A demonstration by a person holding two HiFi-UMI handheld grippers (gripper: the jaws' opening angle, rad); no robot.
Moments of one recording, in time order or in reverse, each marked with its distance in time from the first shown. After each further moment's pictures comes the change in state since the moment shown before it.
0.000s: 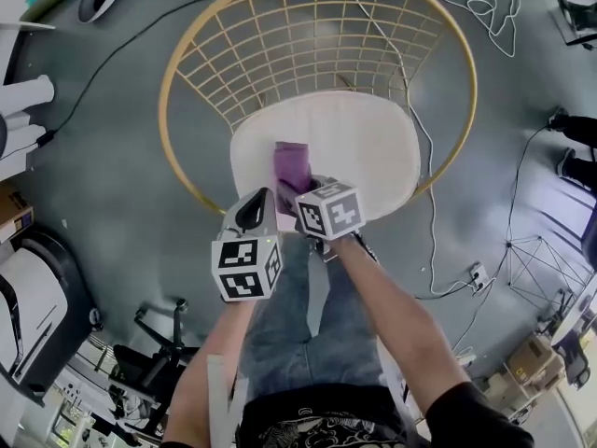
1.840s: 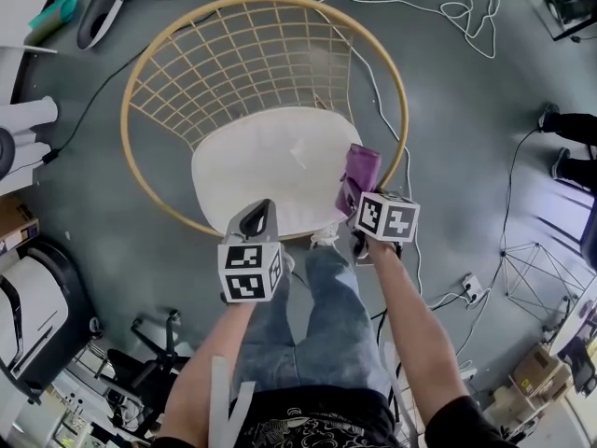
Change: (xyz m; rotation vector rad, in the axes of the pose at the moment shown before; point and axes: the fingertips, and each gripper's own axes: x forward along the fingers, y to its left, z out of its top) left arm 0.028 -0.121 0.007 0.102 0.037 -0.010; right arm -0.198 -0.191 -0.005 0.286 -0.184 -0.352
